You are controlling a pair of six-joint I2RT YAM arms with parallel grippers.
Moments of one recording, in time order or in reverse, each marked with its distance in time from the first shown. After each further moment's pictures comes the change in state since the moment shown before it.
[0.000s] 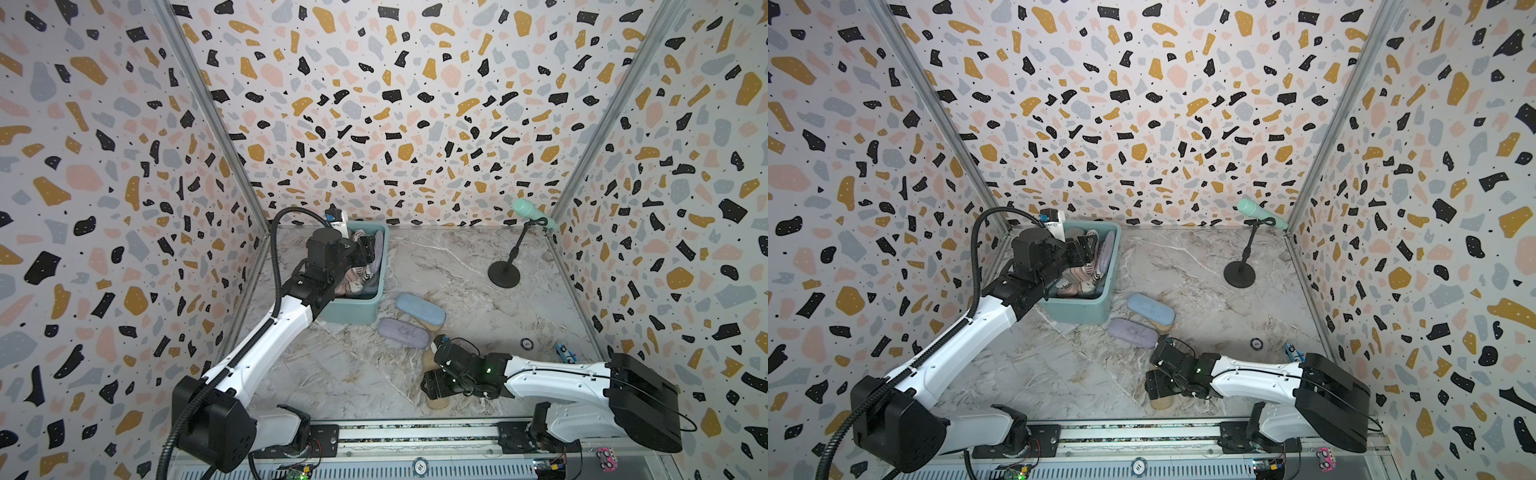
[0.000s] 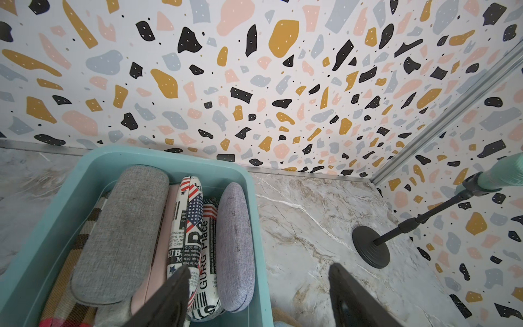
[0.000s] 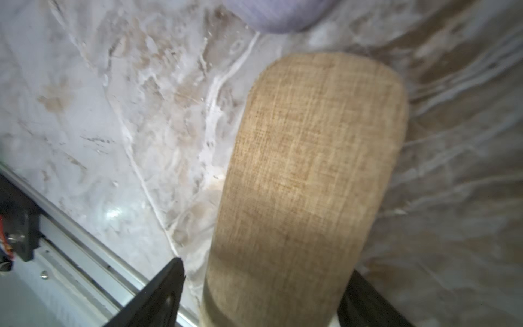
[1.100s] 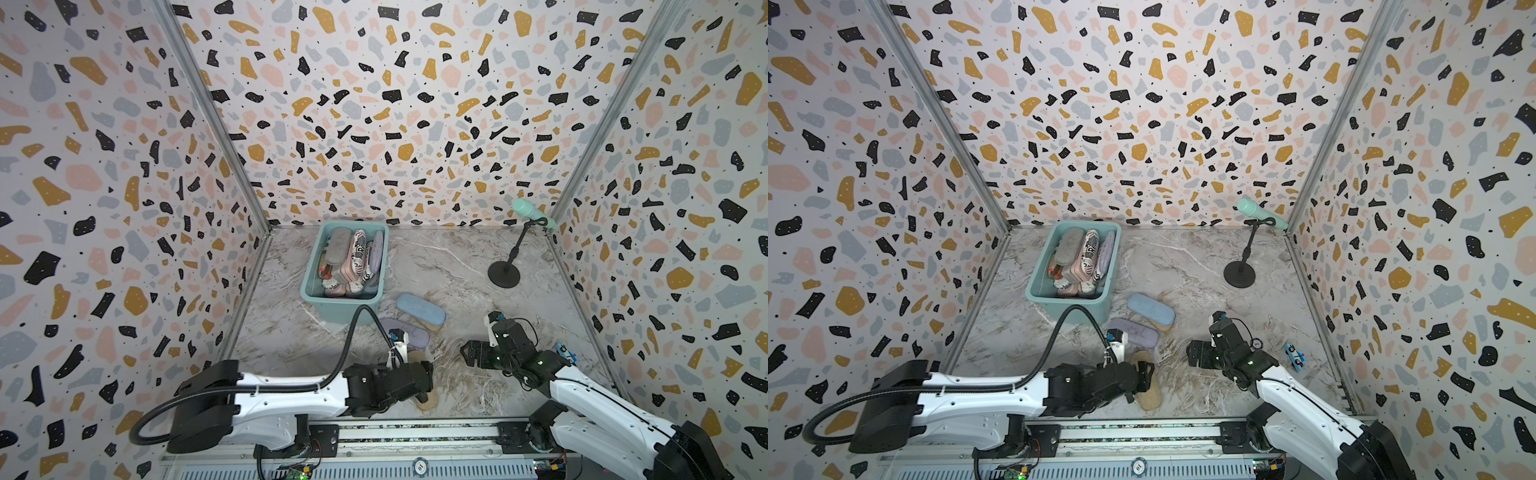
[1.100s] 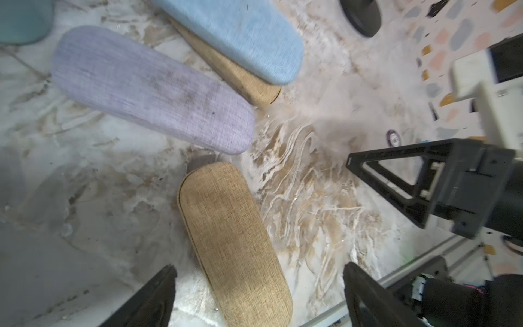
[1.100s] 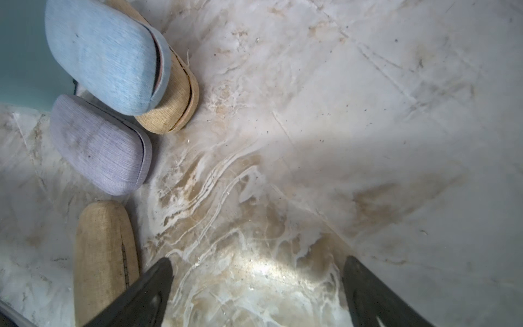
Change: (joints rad) left arm -0.972 0.030 -0.397 -0.193 -0.415 -0.826; right arm -0.542 -0.418 -0.183 -0.103 0.002 -0.258
